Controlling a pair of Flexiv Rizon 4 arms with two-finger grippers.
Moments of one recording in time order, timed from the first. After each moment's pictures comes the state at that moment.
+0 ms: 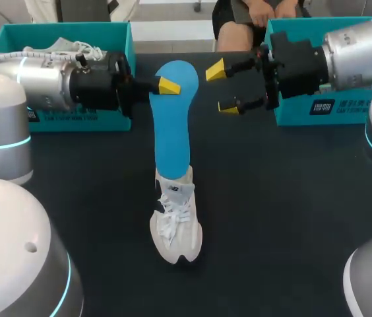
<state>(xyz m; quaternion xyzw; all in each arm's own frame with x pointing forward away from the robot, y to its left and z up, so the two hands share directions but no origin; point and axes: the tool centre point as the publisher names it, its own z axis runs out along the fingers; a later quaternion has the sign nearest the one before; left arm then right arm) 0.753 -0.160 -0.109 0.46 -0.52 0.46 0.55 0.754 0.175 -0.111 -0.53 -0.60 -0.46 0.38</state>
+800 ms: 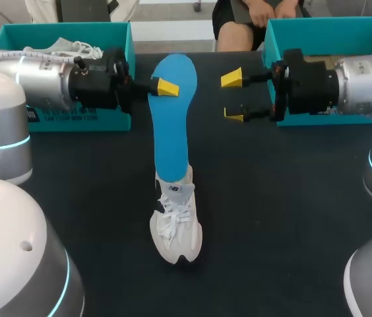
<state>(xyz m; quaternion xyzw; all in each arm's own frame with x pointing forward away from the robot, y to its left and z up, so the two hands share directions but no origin) 0.761 -0.155 -0.115 0.41 -0.58 0.51 0.49 0.749 0.159 -0.118 -0.50 -0.56 -0.52 0.41</state>
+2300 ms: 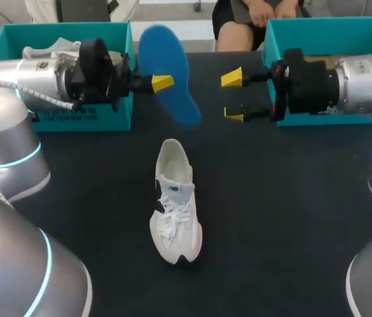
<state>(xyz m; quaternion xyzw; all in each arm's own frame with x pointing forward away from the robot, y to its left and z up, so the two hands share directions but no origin) 0.785 -0.152 -0.106 -0.07 -0.65 0.76 0.00 0.749 0.159 -0.117 -0.50 -0.56 -0.52 0.41</state>
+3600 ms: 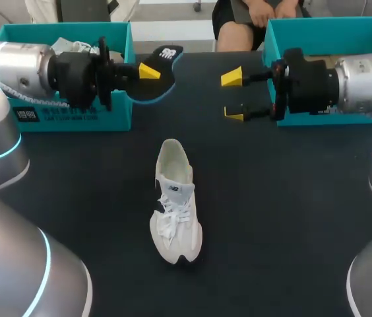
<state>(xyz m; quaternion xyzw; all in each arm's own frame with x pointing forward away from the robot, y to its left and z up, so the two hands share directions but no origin) 0.797 -0.127 -0.102 -0.47 -0.53 0.57 -0.41 0.750 0.159 -0.117 -0.50 -0.56 -0.52 0.41</state>
